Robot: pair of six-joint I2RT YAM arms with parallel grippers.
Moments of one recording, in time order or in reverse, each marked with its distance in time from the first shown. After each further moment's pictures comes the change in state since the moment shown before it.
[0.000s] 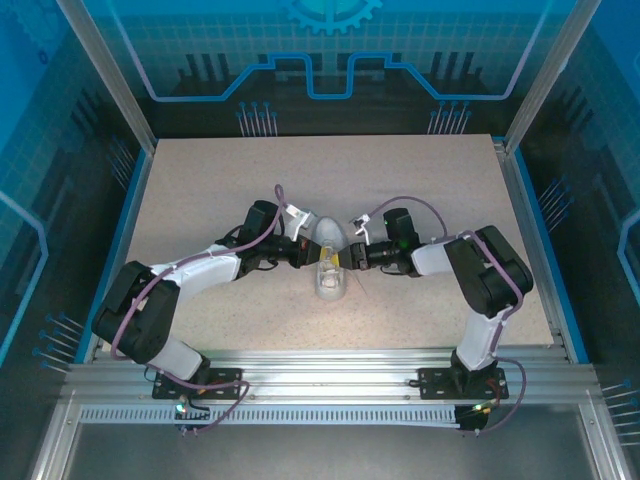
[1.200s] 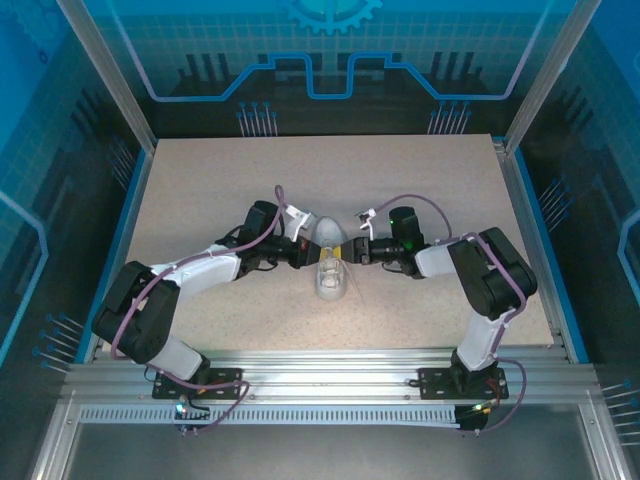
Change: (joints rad) left arm 0.000 0.000 0.000 -0.017 0.000 0.000; right arm -0.023 -0.016 -0.039 0.149 0.023 0.116
